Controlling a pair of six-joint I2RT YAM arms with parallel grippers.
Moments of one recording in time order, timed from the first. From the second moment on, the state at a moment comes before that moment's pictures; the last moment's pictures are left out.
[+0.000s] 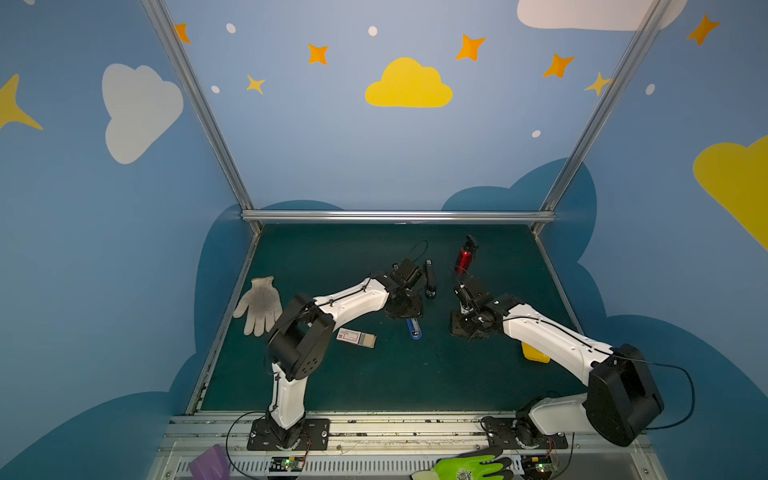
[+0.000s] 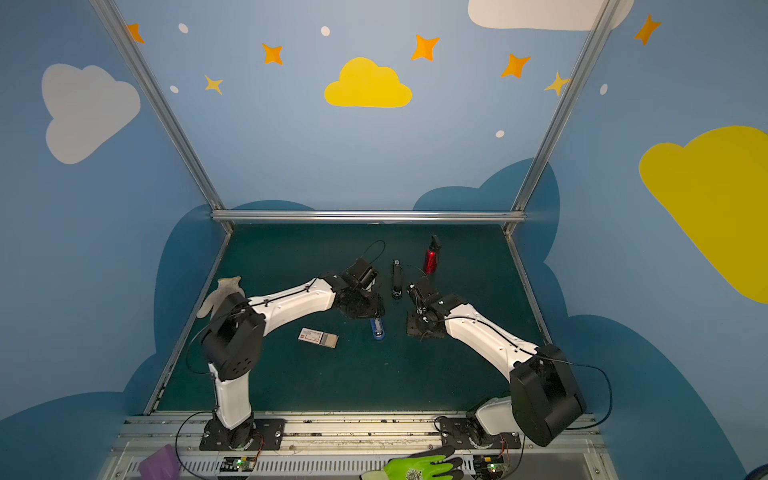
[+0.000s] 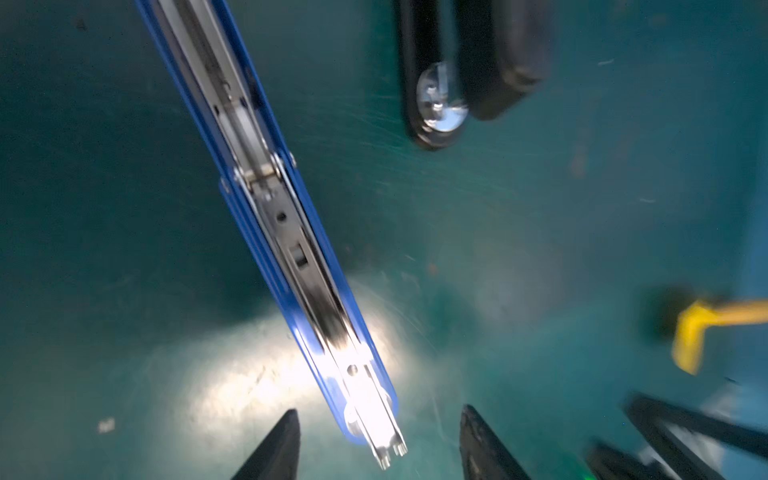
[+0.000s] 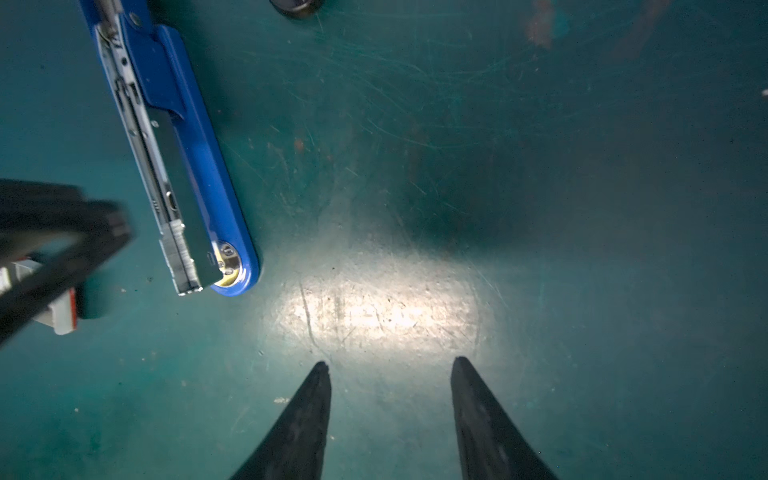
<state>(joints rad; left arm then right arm) -0.74 1.99 1.48 -0.66 0.12 -0.69 0.60 1.39 0.91 -0.73 0.02 0.60</state>
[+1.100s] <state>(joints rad) -0.53 1.97 1.45 -0.88 -0.13 -0.46 0.56 1.45 0.95 -0.64 -0.06 0.57</state>
